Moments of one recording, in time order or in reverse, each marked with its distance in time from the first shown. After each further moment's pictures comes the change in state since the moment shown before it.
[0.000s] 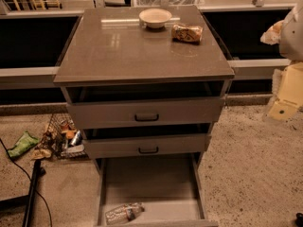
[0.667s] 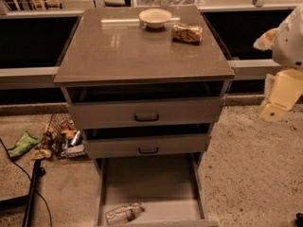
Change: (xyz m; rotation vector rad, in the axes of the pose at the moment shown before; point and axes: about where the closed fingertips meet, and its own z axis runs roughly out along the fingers) arm -0.002 -0.005 0.022 -0.016 -0.065 0.001
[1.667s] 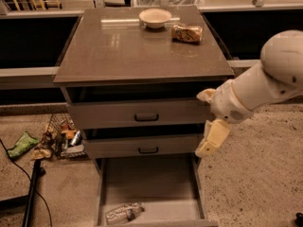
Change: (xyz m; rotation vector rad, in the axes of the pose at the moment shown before) arm -0.044 0.034 0.177 -0.213 -0.315 -0.008
